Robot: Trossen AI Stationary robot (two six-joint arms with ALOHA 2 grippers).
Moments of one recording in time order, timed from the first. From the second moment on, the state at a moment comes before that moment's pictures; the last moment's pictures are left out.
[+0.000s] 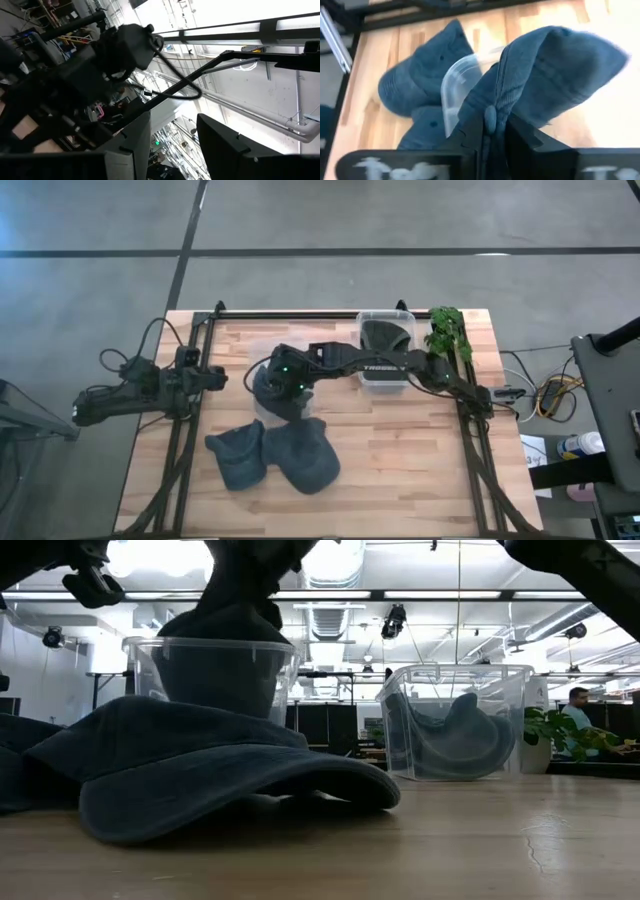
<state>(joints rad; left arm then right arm) 0.13 0.09 0.22 0.28 0.25 -1.22 -0.03 2.32 2.36 -0.86 -0.17 0.17</state>
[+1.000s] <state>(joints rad) 0.13 0.09 0.22 0.27 0.24 -1.20 -0.11 2.28 2.35 -0.91 -0.26 0.34</state>
